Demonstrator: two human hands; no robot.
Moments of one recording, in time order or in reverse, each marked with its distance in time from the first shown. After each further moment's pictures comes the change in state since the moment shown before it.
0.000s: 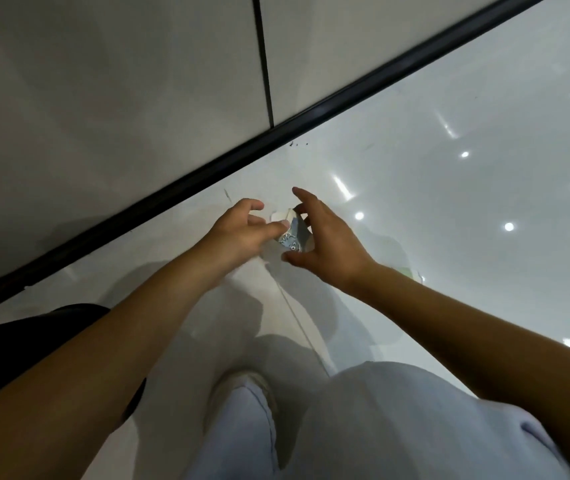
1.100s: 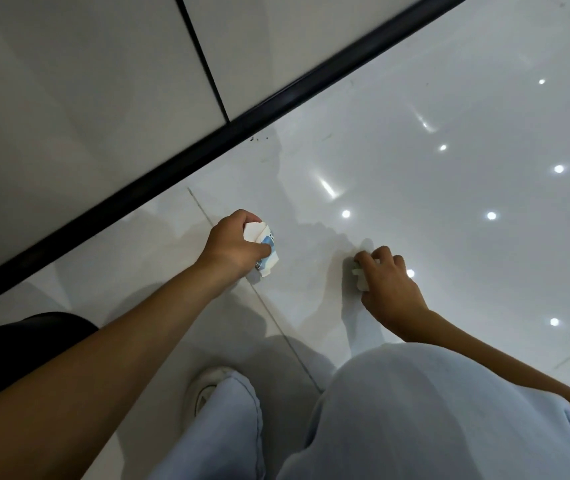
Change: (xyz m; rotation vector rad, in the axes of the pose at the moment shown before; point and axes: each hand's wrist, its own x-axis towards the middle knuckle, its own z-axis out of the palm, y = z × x) left_hand -0.004 -0.007 0.057 0.203 0.098 0.108; right_hand -0.104 0.121 -0.012 -0.462 -0.024 0.386
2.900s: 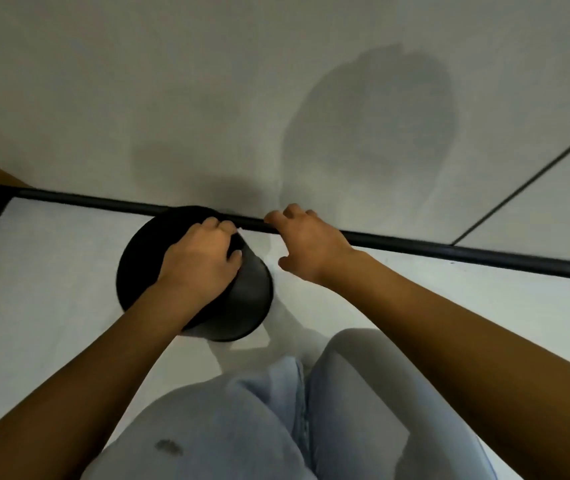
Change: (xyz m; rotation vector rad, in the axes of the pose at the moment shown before) left_hand -0.242 -0.093 -0.219 0.468 0.689 -0.296; right_hand -0.078 -0.393 -0.127 -0.299 -0.052 -1.146
